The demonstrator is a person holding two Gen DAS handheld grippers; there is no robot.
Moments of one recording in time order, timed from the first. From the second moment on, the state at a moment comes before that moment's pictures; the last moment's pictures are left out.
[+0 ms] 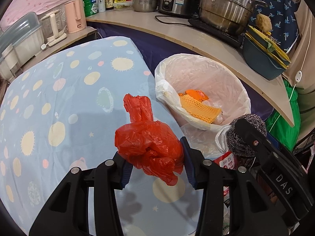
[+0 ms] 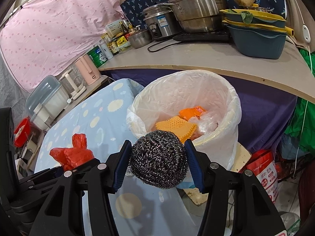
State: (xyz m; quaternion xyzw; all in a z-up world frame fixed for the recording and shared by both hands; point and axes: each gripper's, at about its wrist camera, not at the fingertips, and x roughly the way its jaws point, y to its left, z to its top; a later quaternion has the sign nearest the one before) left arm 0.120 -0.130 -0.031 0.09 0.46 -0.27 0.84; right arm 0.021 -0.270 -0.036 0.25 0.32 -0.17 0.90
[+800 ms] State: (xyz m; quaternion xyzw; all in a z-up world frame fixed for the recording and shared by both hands) left arm 0.170 -0.233 -0.022 0.11 0.43 -0.30 0.85; right arm 0.076 -0.362 -0.033 0.24 0.30 -0.21 0.90
